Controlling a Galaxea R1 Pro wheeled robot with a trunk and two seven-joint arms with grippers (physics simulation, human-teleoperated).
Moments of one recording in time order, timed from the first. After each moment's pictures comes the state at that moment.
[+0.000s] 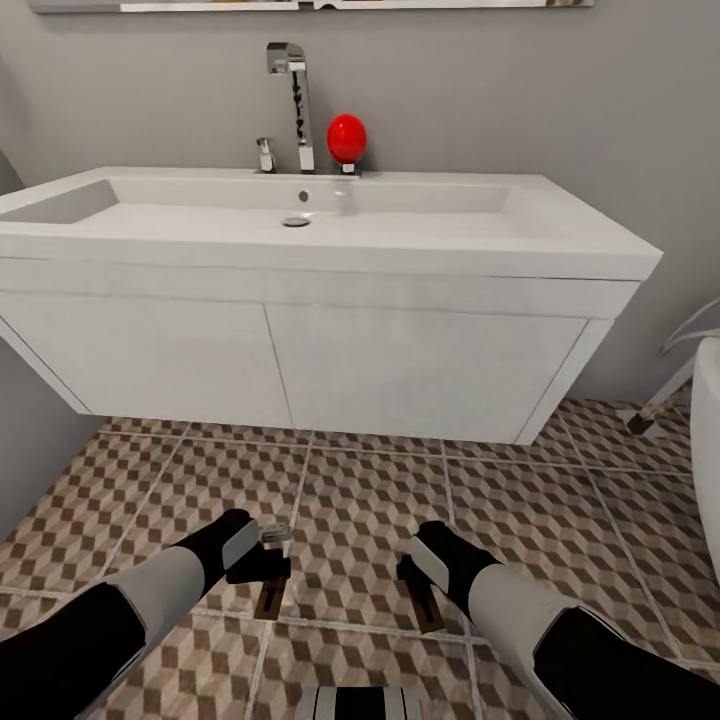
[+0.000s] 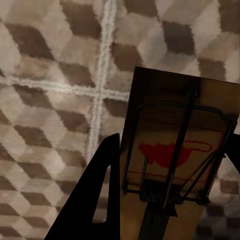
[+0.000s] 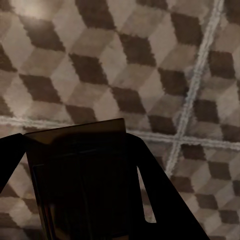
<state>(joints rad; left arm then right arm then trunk) -0.95 0.00 -0.80 -0.15 1.00 0.69 0.15 -0.89 0.16 0.66 -0.21 -0.72 0.61 -0.36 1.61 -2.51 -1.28</state>
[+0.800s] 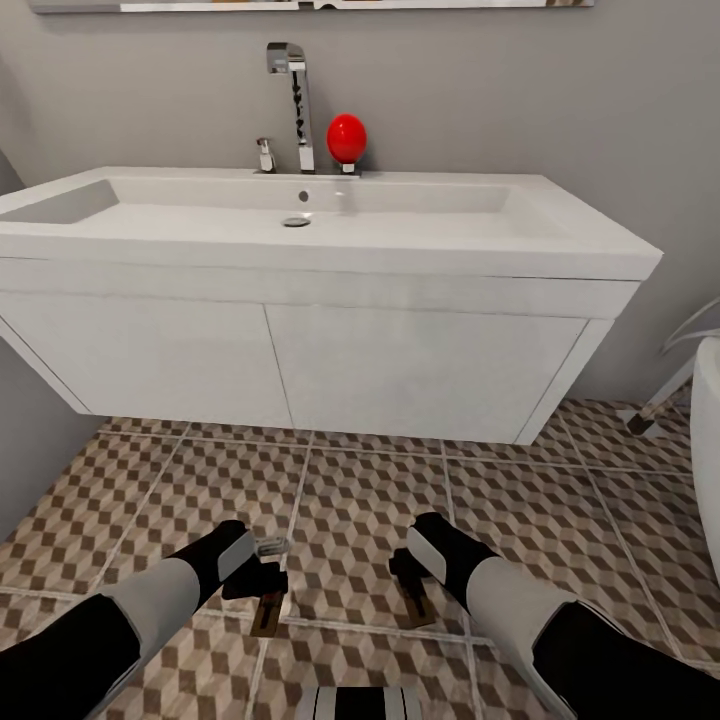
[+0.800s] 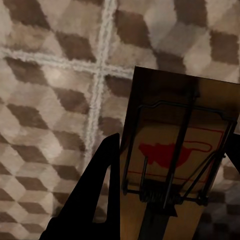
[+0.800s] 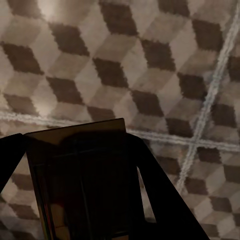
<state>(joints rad) -0.92 0.01 -0.80 -0.14 1.01 0.71 0.14 -0.91 0.16 0.67 -0.24 -0.75 0.65 -0.33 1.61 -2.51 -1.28</state>
